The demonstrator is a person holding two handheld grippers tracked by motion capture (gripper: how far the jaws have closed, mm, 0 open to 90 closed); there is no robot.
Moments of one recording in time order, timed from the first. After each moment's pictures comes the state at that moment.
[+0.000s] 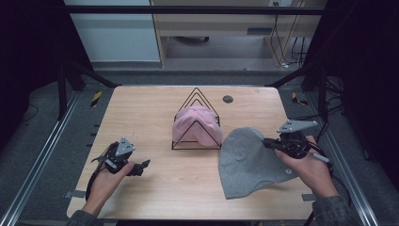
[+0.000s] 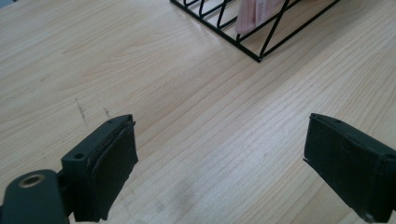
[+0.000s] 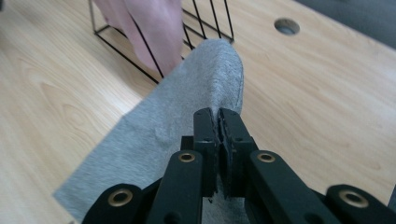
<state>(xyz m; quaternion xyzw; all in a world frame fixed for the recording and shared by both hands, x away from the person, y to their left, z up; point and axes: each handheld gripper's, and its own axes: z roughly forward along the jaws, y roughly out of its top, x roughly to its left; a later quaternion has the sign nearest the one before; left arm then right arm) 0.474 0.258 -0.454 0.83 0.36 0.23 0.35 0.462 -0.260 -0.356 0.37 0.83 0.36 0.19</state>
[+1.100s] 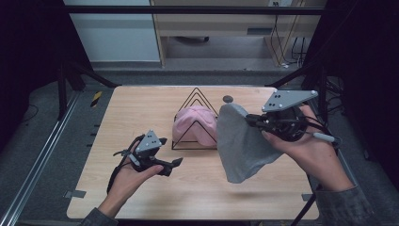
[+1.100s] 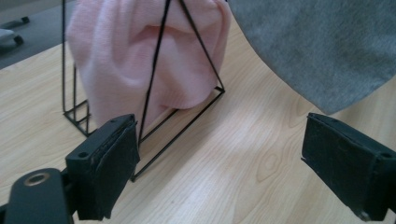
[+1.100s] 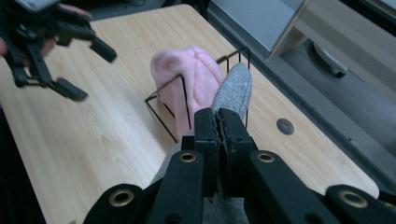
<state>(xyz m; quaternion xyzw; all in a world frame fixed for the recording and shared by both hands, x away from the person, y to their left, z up) 0.451 0.164 -0.386 0.83 0.27 0.15 0.46 0.429 -0.187 -0.220 0.25 0.85 0.38 0.25</state>
